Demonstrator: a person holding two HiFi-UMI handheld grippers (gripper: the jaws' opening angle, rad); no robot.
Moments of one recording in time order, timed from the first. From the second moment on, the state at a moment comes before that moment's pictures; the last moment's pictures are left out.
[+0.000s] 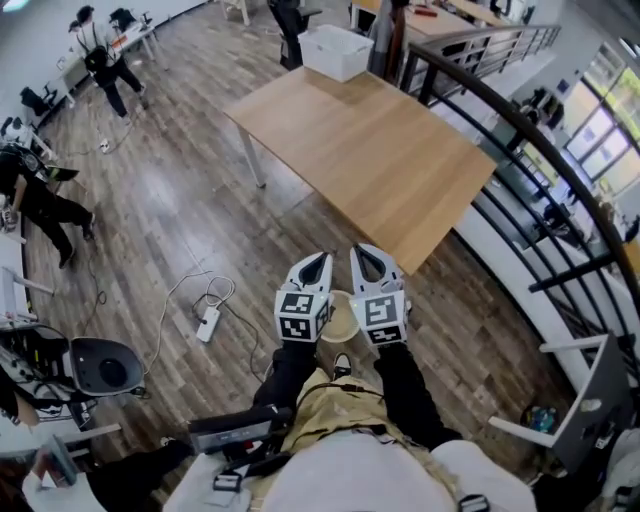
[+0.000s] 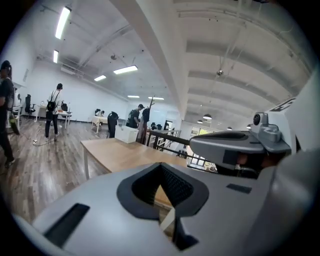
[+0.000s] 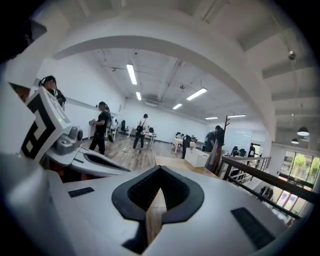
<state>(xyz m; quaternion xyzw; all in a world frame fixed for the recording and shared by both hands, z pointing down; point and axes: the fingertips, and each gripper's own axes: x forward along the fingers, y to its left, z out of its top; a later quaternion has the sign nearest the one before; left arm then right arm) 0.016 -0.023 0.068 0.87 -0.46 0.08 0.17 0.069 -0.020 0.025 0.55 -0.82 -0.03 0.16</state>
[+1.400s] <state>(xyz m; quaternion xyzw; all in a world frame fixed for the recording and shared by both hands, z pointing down) 0.009 -0.062 -0.128 0.89 -0.46 -0.04 0.00 0.057 -0.041 -0.164 0.56 -0.81 -0.16 0.01</state>
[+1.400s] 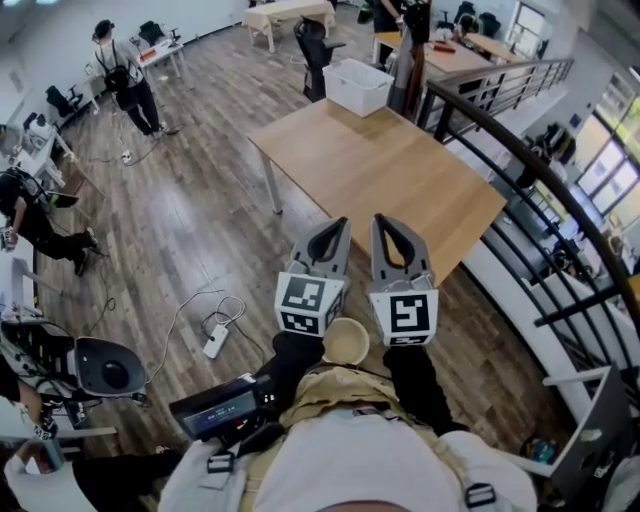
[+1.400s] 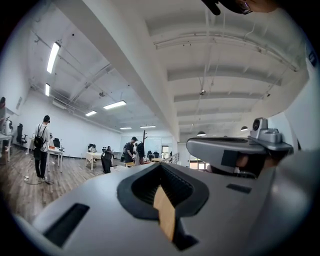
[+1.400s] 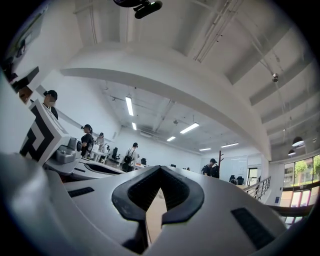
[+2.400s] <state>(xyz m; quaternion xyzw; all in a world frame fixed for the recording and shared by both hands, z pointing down) -0.014 -0.066 -0.144 0.87 -0.49 -0.07 -0.03 0.057 -0.043 -0.171 0.56 -0.81 -0.16 -0.01</state>
